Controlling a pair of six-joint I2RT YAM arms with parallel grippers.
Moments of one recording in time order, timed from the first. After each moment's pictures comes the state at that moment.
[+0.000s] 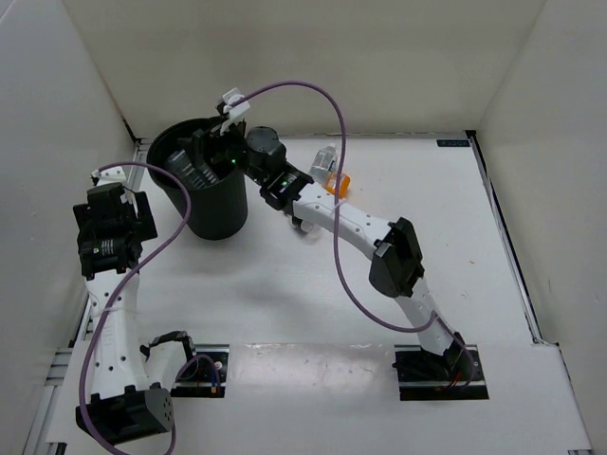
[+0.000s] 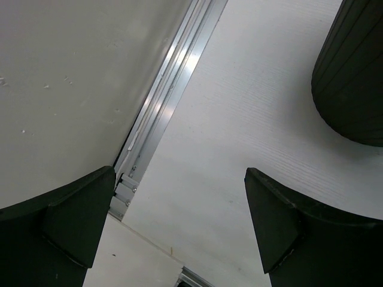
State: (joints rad) left arm 0.22 0.92 1.10 -0.80 -0.35 0.08; right arm 0.98 2.25 2.22 0.28 0.04 0.10
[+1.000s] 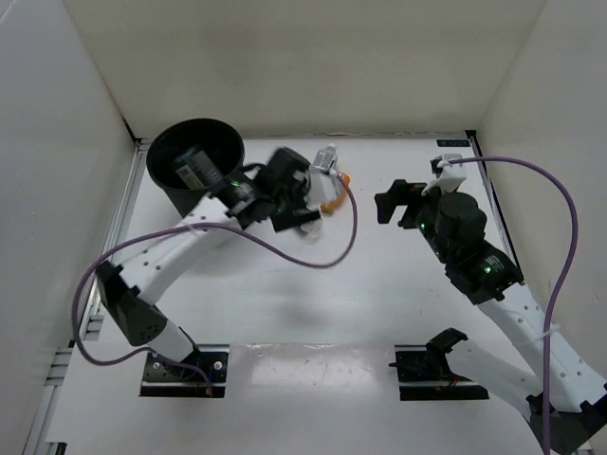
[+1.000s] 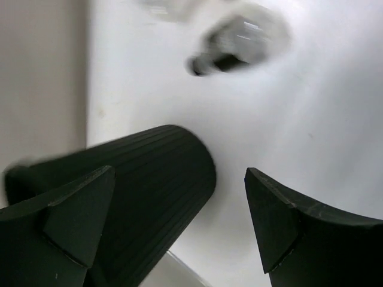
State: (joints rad) left arm -0.81 1.55 1.71 -0.94 -0.28 0.65; right arm 0.60 0.83 1.01 -0.36 0.28 0.29
